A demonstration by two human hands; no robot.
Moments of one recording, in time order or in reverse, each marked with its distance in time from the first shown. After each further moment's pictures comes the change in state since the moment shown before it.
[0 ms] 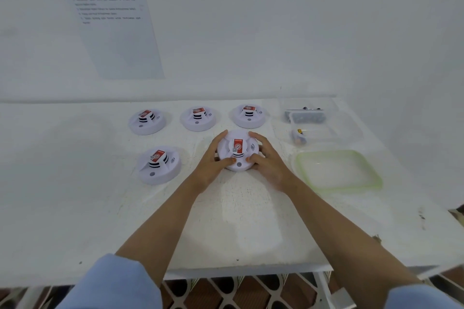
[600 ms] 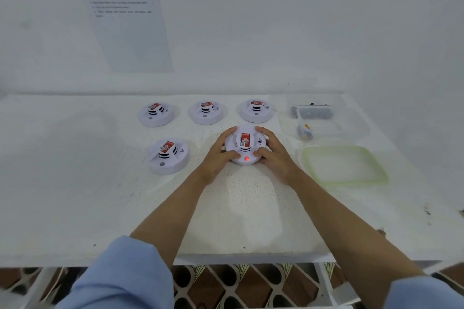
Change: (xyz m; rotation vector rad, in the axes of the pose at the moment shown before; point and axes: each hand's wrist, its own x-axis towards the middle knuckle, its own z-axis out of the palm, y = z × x) left_hand -0.002 -0.002 -0.002 0.010 0.022 0.008; right_hand -0.005 -0.005 0.005 0.045 0.001 -0.017
